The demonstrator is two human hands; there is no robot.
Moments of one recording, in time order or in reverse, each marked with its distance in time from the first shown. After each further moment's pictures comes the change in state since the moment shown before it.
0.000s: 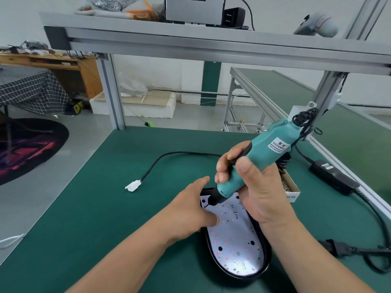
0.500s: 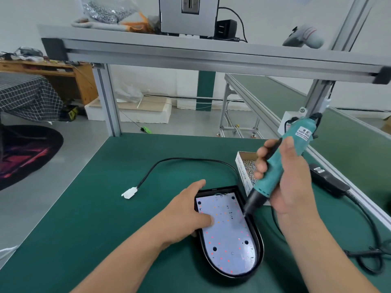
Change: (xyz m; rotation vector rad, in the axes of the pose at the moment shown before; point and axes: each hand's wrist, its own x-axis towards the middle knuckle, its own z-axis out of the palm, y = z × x) left_hand 0.002 -0.006 -0.004 -0.062 0.000 0.036; right_hand 0.006 -0.029 -0.047 0.043 0.399 -0.003
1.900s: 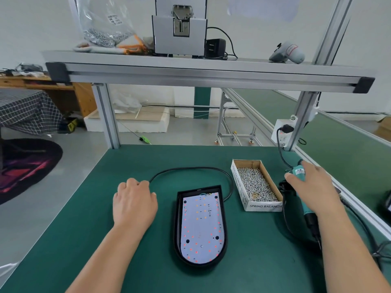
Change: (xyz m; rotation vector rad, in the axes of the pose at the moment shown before) left_hand 0.018 -0.025 -0.068 1.032 0.682 -0.240; right_hand 0.035 -0.030 -0.128 -1.593 0.291 0.230
